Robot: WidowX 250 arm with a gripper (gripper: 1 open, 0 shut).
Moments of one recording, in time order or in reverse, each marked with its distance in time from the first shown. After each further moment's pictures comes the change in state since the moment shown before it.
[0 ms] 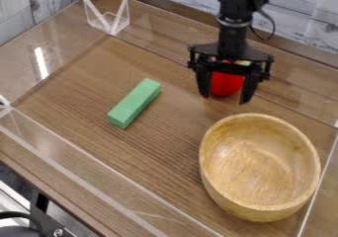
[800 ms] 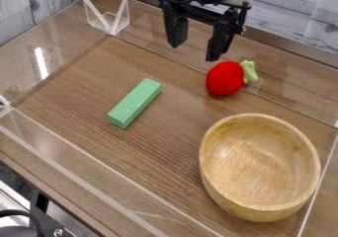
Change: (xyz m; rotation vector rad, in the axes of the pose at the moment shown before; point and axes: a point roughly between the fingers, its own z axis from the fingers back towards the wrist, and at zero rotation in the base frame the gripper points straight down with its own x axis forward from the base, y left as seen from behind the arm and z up) arm -0.023 0.035 0.083 0.047 0.057 -0.324
